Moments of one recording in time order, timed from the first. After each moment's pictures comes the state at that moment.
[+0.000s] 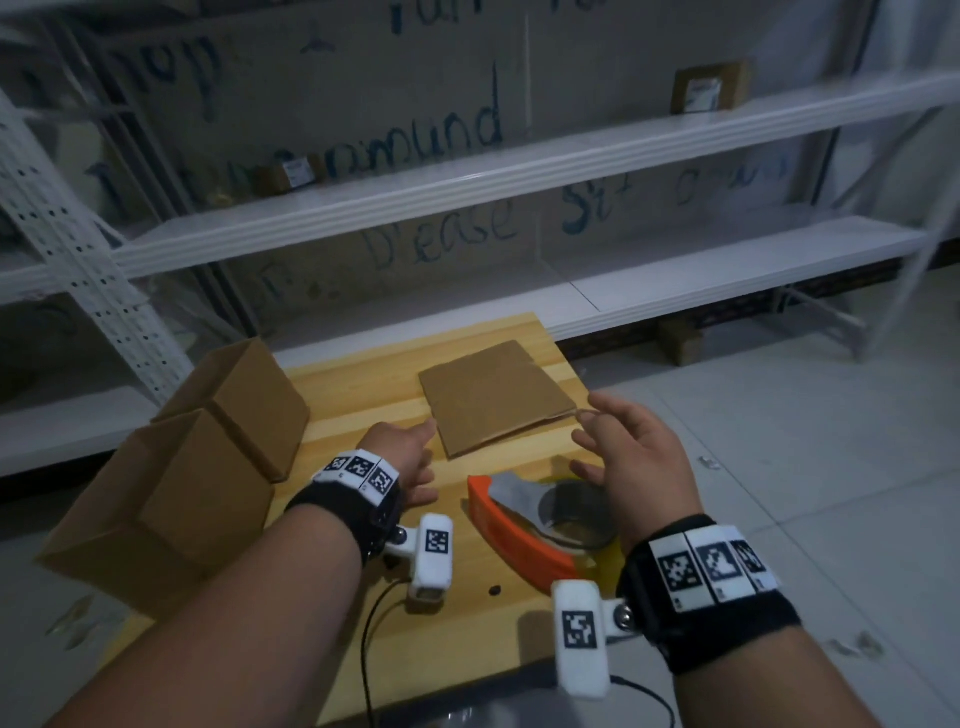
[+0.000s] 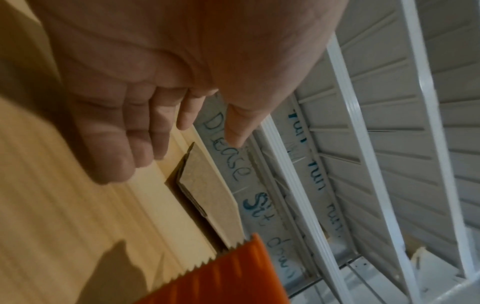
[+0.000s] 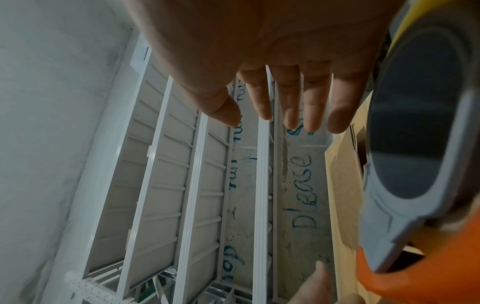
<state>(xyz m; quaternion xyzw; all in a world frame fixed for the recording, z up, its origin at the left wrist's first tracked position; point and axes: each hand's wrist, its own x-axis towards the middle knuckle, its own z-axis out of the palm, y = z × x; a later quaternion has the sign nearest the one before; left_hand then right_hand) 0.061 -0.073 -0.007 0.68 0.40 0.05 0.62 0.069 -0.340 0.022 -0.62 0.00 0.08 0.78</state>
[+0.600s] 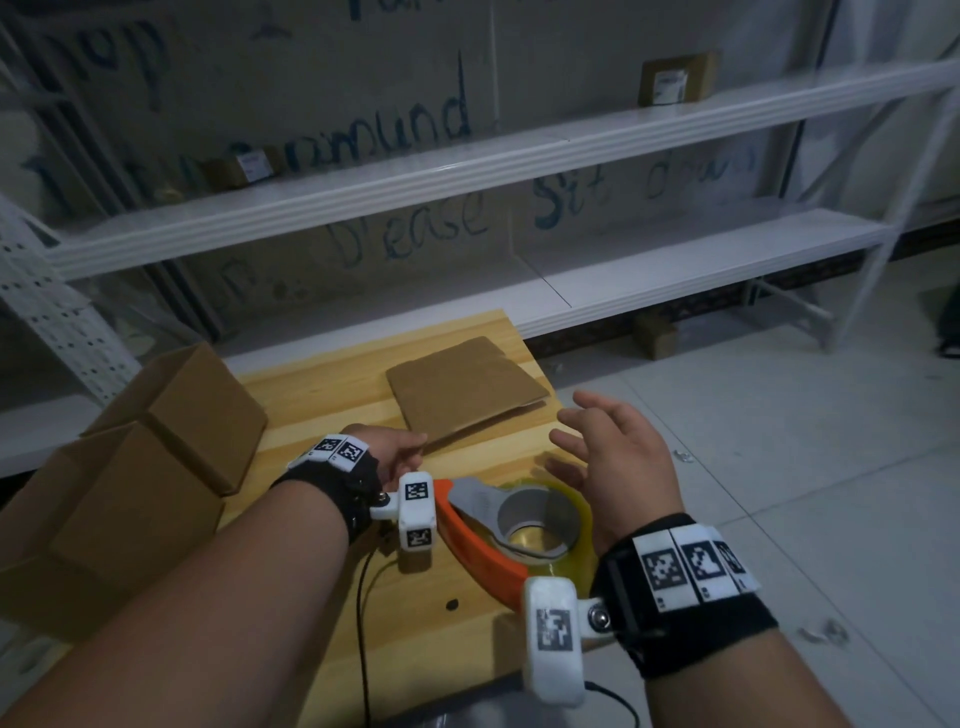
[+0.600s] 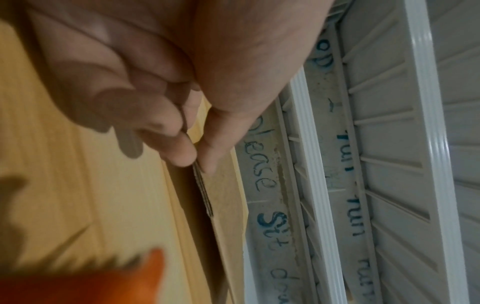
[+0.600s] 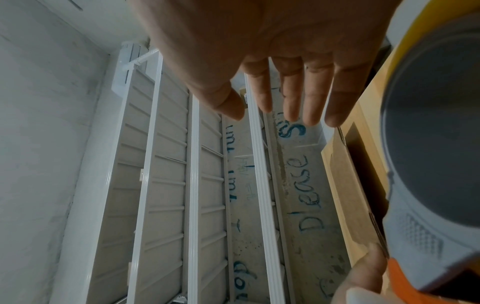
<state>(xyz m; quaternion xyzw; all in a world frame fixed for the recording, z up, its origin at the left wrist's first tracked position) 0.101 -0.069 -0.021 0.69 0.43 -0.03 0.58 0.086 -0.355 0.015 -0.57 0.05 0.10 0.82</state>
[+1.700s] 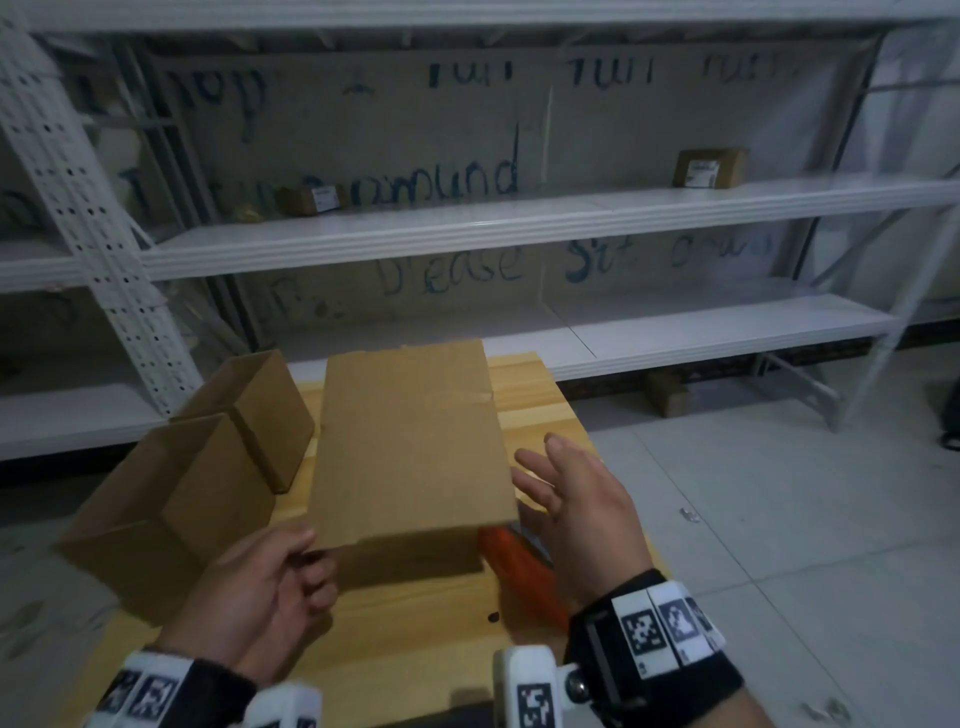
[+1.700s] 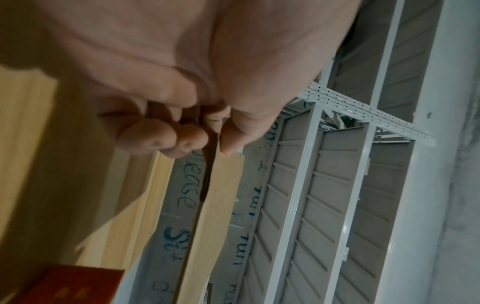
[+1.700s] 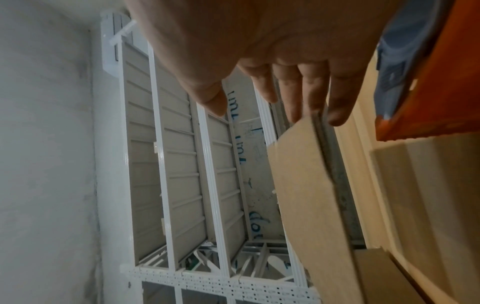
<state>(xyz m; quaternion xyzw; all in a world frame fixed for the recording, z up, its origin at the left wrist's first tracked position) -0.120 -0.070 0.020 0.45 0.30 0.16 0.83 0.024 -0.303 0.046 -0.52 0.00 0.19 0.83</state>
